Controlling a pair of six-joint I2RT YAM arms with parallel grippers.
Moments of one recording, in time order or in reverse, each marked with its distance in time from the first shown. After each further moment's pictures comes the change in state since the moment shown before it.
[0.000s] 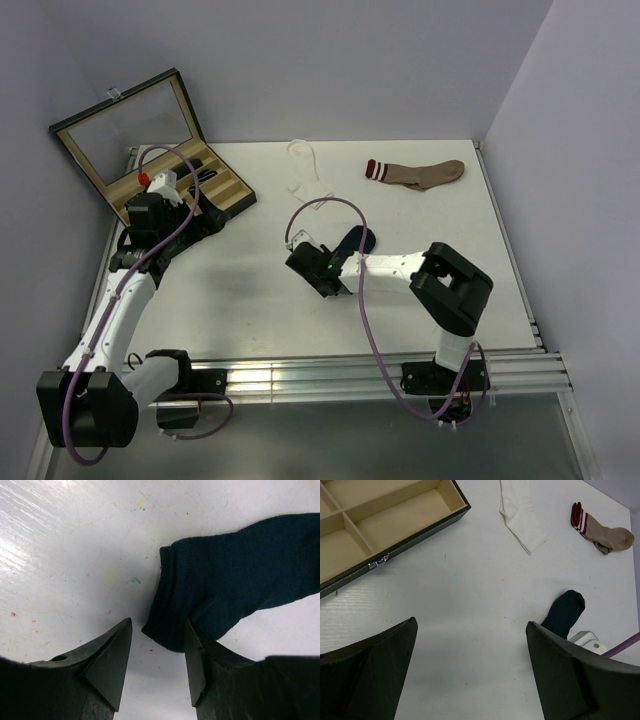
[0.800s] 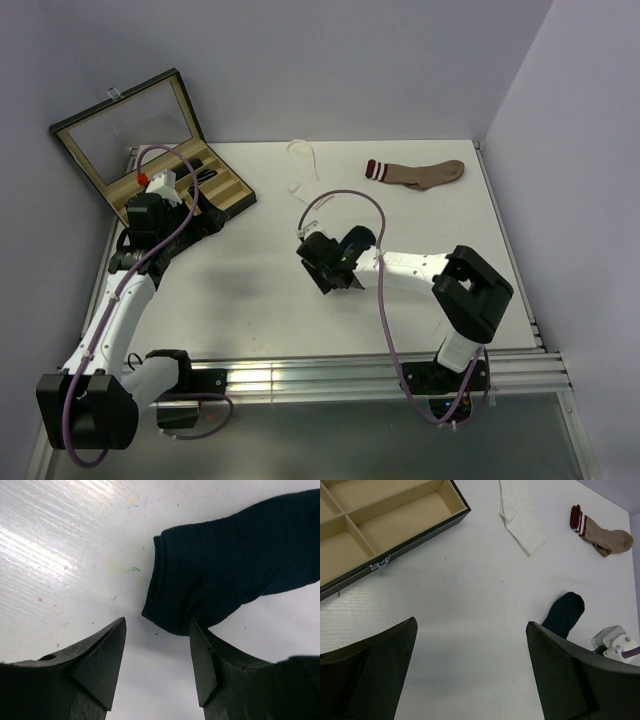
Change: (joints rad) left arm 0.000 -0.013 0.000 0.000 -0.007 0.001; right arm -0.061 -0.113 -0.023 -0.032 -0.126 0.104
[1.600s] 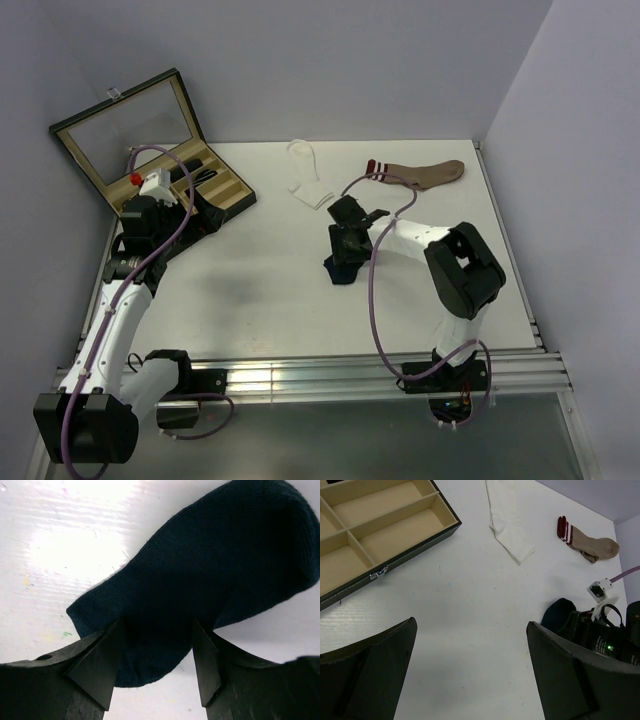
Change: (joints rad) left arm 0.000 -0.071 0.000 0.000 -0.002 0.000; right arm -0.325 0.124 0.096 -0.056 -0.220 0.211
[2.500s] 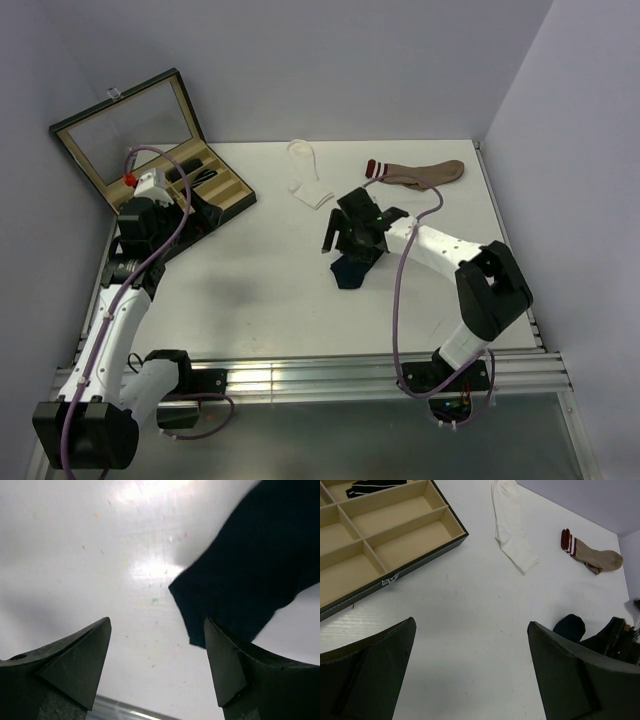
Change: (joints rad) left arm 0.001 -0.036 0.000 0.000 -0.055 -0.001; right arm 0.000 -0.168 -0.043 -0.011 -0.153 0.430
